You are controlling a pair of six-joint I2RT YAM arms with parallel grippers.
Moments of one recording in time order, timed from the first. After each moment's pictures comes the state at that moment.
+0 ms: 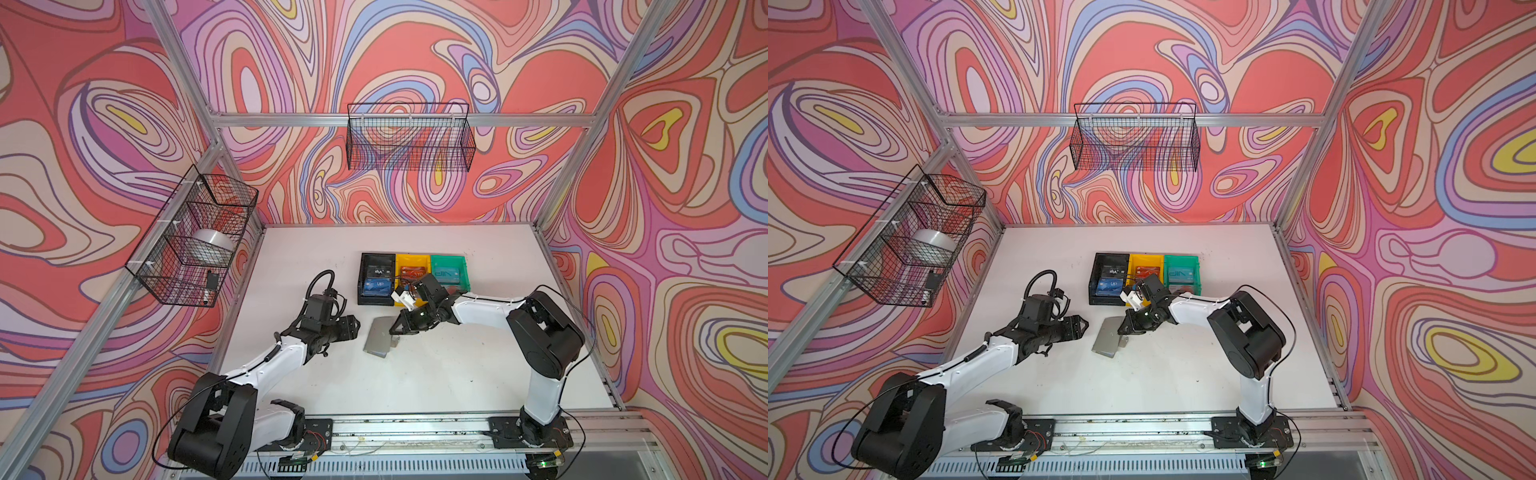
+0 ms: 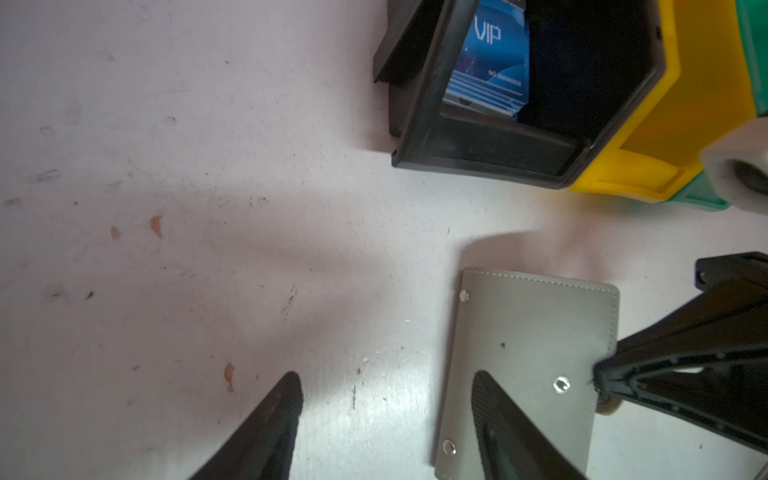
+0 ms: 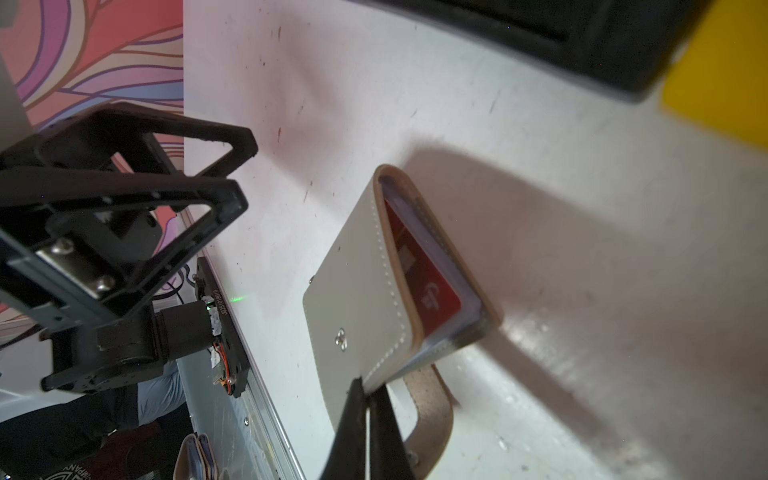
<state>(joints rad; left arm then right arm) -0.30 1.23 0.51 -0.15 0.21 -0.46 0.66 1.90 1.12 -0.24 -0.68 0.46</state>
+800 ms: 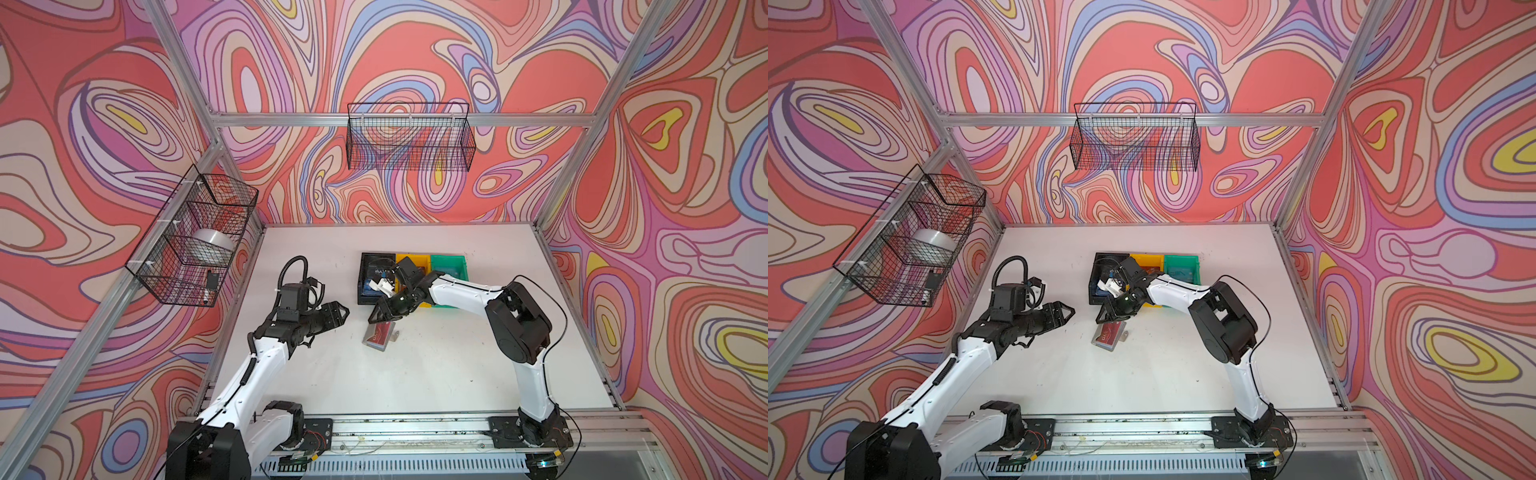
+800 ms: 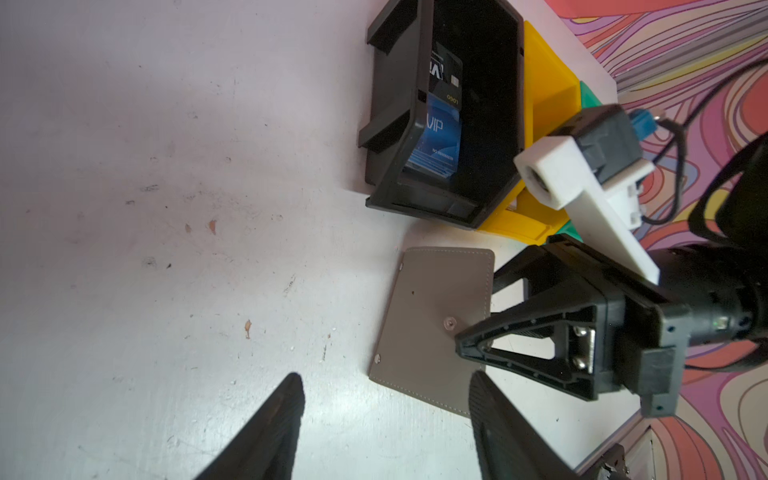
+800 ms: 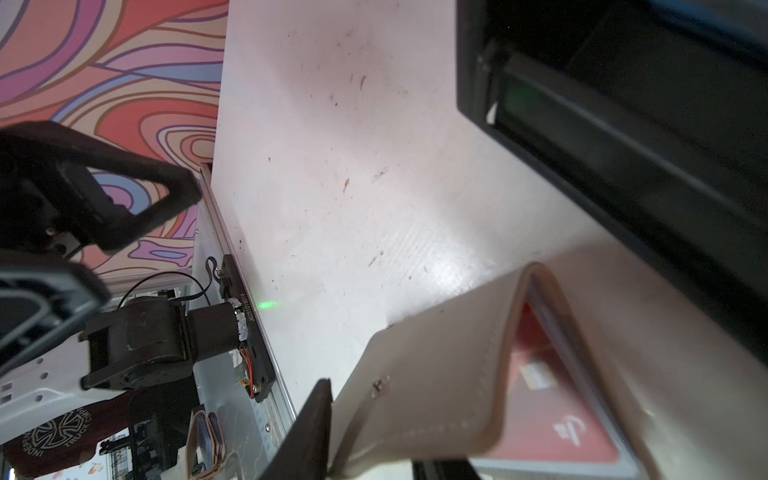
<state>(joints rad) -0.12 1.04 0.64 -0.45 0.41 -0.51 0.72 2.11 1.51 -0.44 -0.76 0.38</state>
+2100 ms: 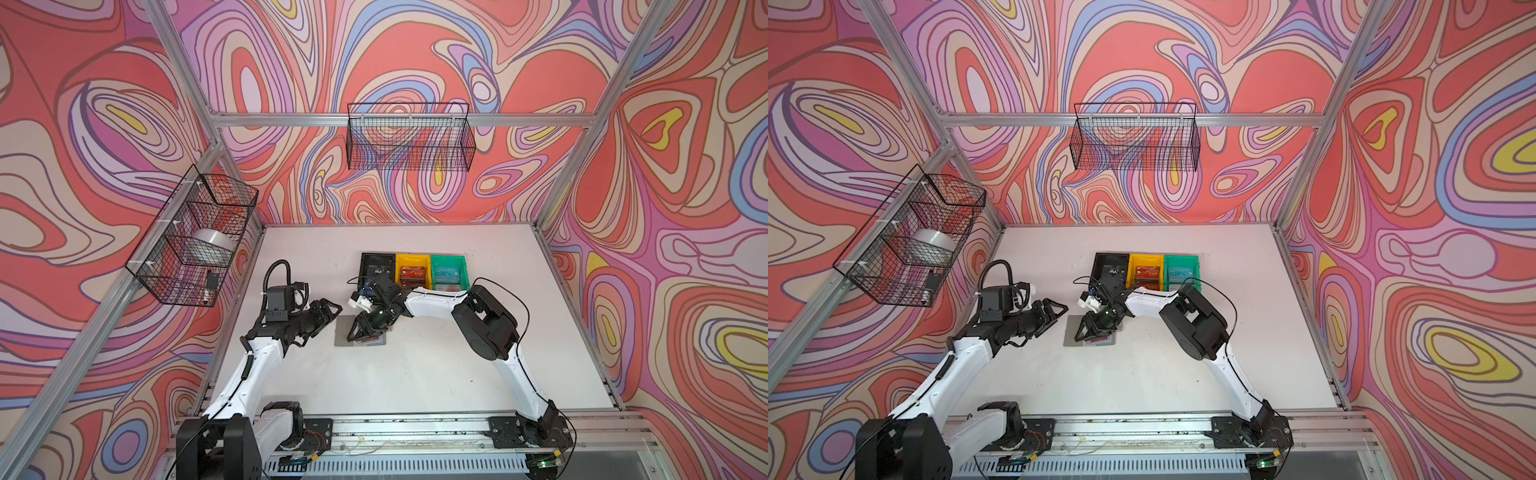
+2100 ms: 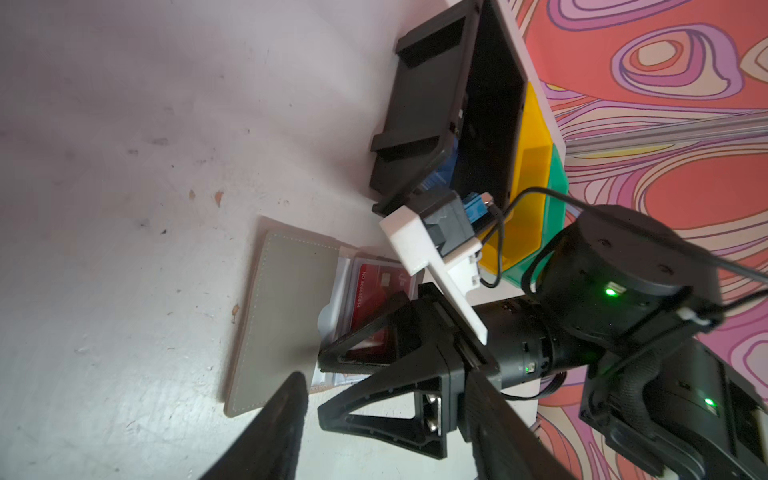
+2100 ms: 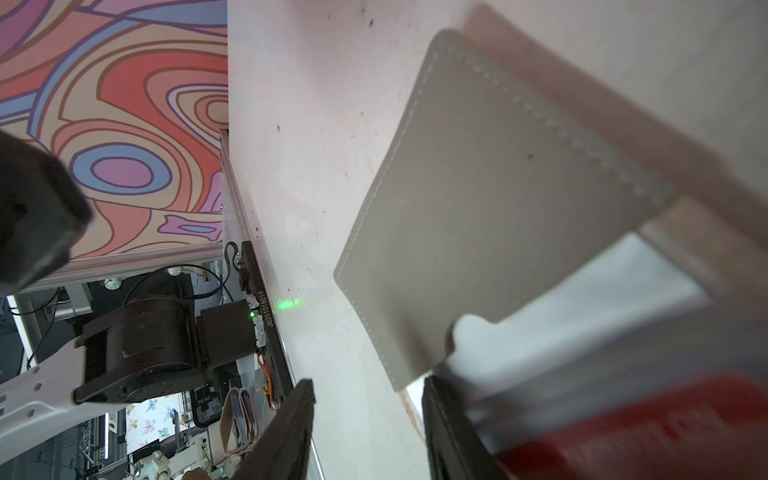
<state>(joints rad) 0.03 1.10 0.58 -0.35 0.60 -0.69 0.81 2.30 1.59 -0.32 -0.88 0.48</state>
